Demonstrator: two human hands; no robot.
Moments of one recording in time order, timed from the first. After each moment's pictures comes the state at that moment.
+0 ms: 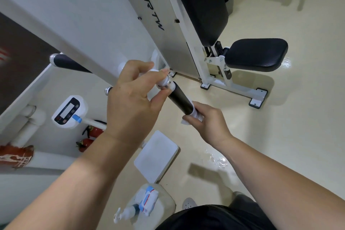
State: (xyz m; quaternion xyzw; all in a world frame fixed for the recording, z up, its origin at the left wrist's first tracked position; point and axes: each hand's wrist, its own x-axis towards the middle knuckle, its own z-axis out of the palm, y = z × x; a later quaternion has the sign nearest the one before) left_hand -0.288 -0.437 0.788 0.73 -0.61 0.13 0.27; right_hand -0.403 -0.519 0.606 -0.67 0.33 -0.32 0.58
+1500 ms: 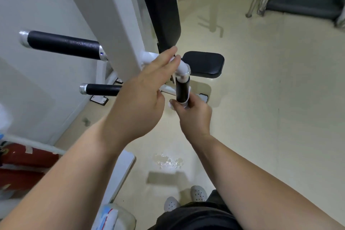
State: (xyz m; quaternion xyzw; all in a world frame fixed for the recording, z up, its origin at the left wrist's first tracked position) left_hand -0.233 -0.407 0.787 0.60 -0.74 -0.09 0.30; right_hand -0.360 -0.461 0.662 -0.53 0.58 -0.43 0.45
